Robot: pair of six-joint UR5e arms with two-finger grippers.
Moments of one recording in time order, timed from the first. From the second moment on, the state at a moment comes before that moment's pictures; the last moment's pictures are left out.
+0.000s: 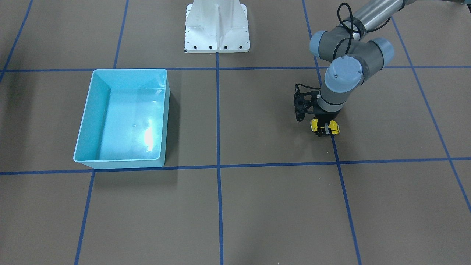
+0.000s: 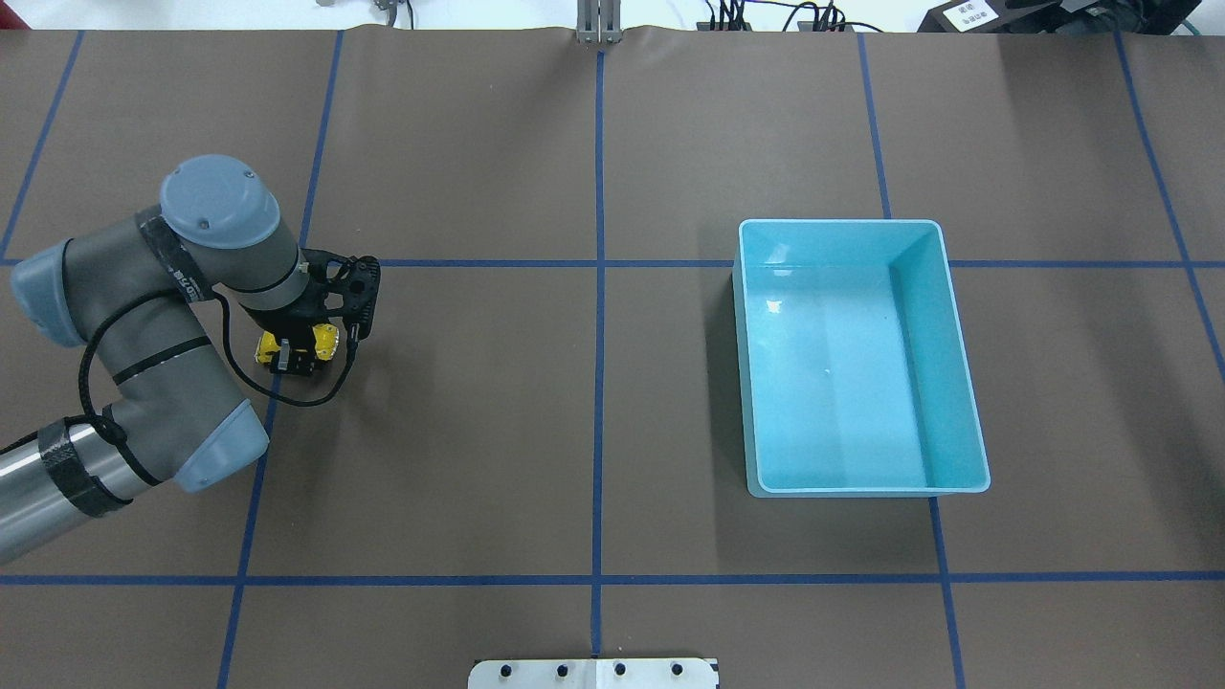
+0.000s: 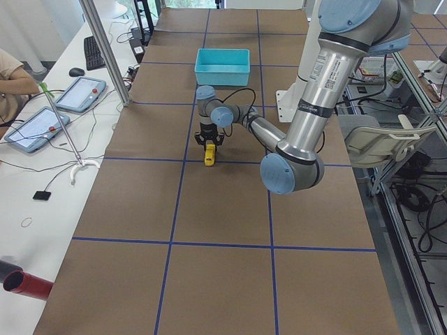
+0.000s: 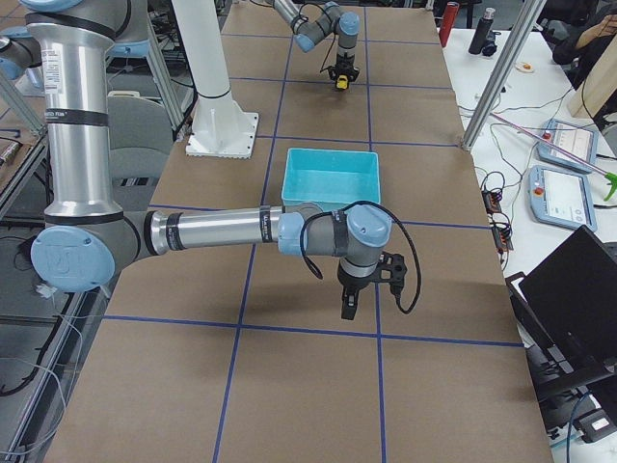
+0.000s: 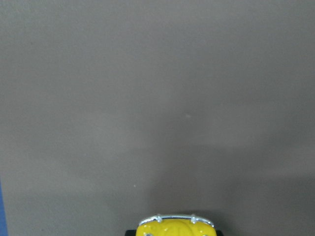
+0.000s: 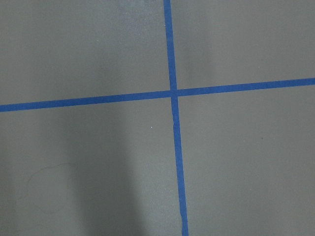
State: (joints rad) left arm -0.71 -1.97 -1.65 -1.63 -2.00 0.63; right arm 1.51 -1.57 1.69 -1.66 2.33 0.16
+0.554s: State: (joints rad) left arm -0.71 -1.92 -1.66 -1.67 -1.99 0.63; right arm 1.51 -1.58 1.69 -1.66 2.33 0.16
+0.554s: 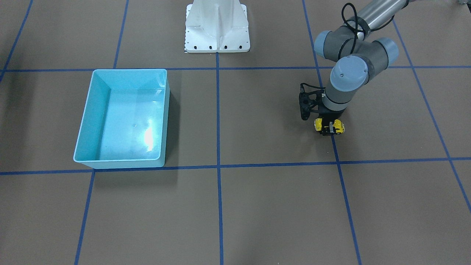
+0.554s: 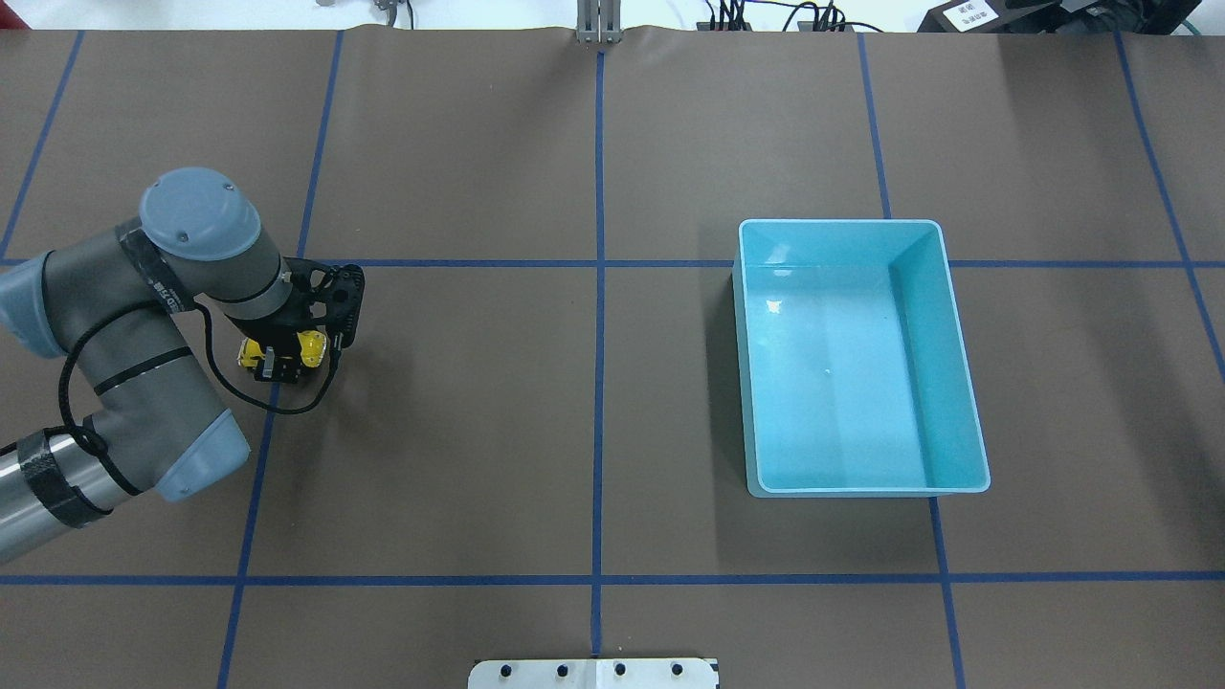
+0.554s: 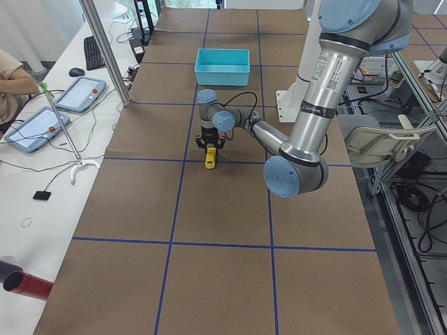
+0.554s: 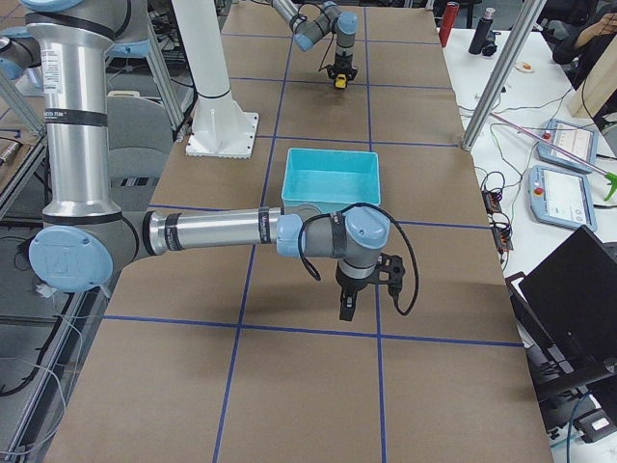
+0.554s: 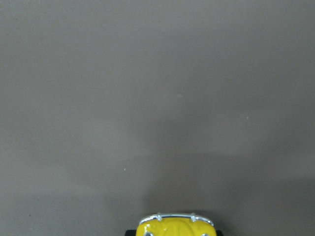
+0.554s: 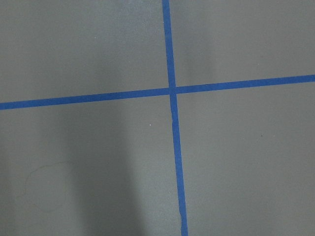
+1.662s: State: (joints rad) left arm -0.72 -1.77 -1.71 -1.78 -1.95 0.69; right arm 1.51 -1.58 1.69 -1.66 2.33 0.16
